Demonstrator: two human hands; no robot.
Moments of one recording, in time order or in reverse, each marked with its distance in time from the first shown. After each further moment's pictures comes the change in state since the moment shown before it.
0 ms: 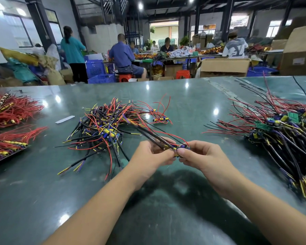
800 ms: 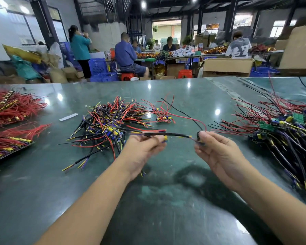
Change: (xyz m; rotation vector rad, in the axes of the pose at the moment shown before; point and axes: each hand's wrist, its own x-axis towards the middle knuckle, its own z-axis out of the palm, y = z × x) left_hand 0.011 0.006 -0.022 -0.214 0.181 -0.050; right_hand 0.013 -0.002 -0.015 0.474 0.109 0.042
